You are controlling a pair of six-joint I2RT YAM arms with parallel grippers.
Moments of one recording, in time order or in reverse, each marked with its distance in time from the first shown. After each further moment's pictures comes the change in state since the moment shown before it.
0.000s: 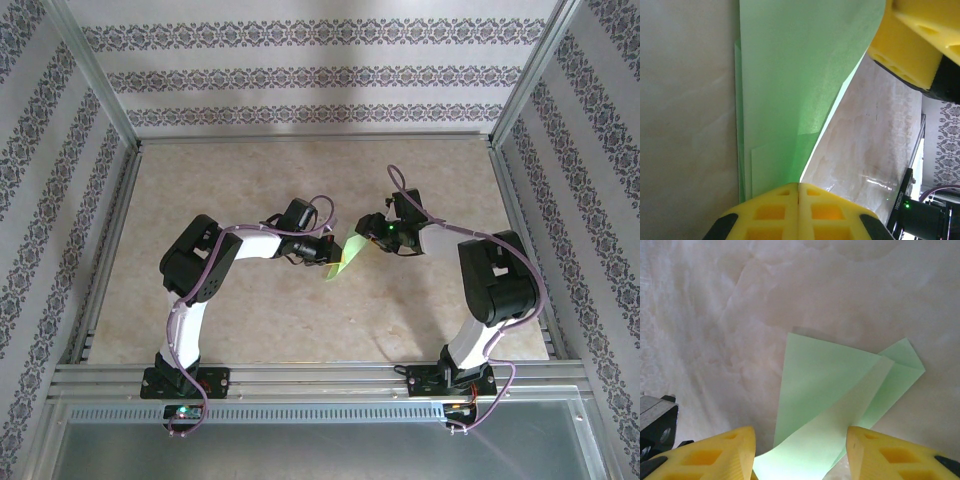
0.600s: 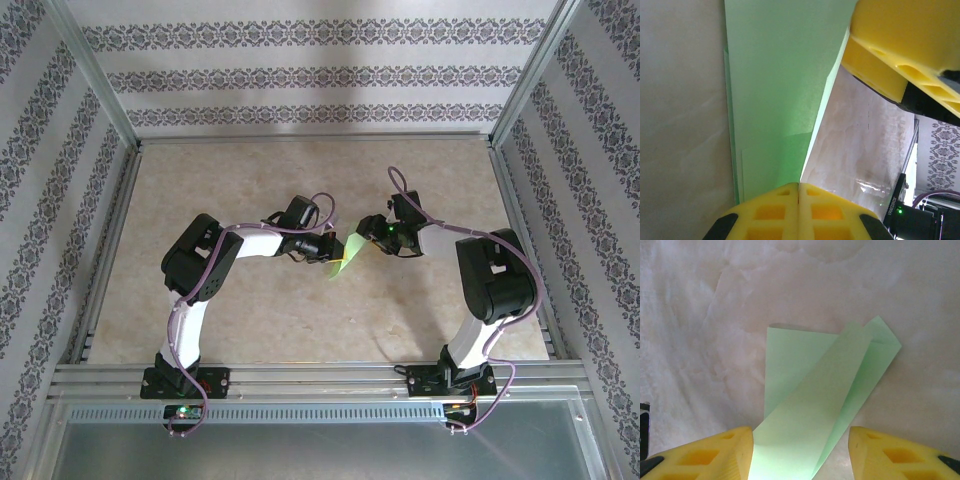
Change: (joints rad) left arm 0.000 0.013 0.029 0.008 0.003 -0.024; right arm 0.000 0.019 -0.006 0.010 0.036 0.032
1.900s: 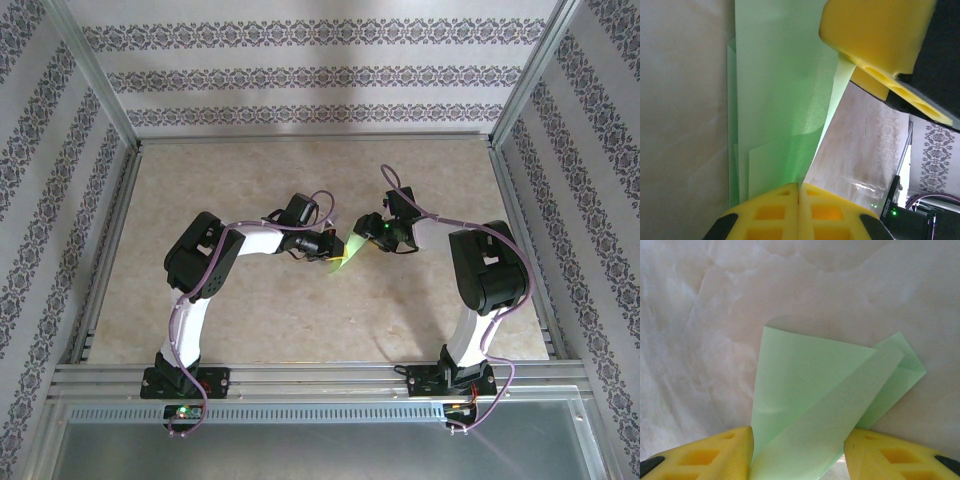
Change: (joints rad) left arm 0.015 0.029 0.032 -0.002 0.032 -0.013; right arm 0.014 0.077 0.080 -0.064 0.023 -0.042
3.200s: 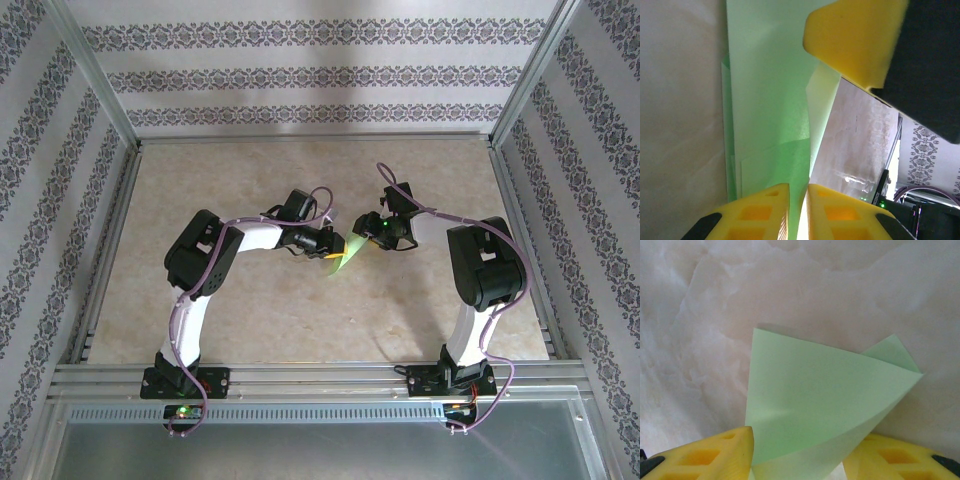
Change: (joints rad) left arm 0.022 0.023 0.045 -0.048 0.058 0.006; right arm 0.000 0.032 0.063 -0.085 -0.005 -0.064
